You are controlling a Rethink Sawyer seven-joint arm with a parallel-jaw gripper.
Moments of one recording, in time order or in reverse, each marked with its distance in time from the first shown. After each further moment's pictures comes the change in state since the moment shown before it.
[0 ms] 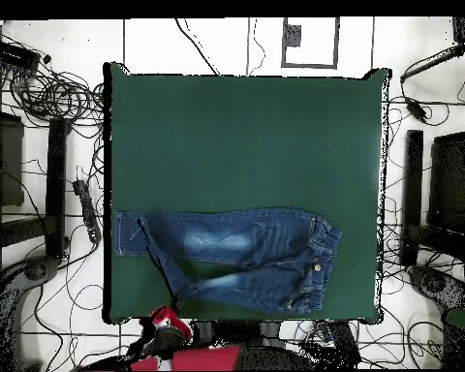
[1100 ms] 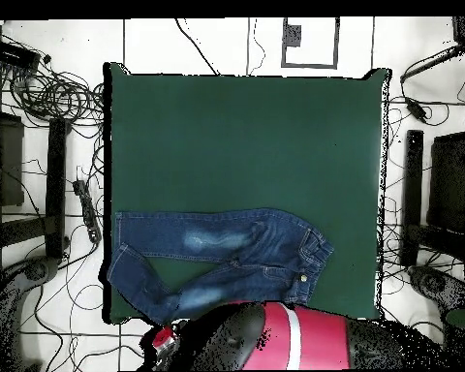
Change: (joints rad) arm -0.239 0.163 -0.070 -0.095 -0.533 0.198 0.059
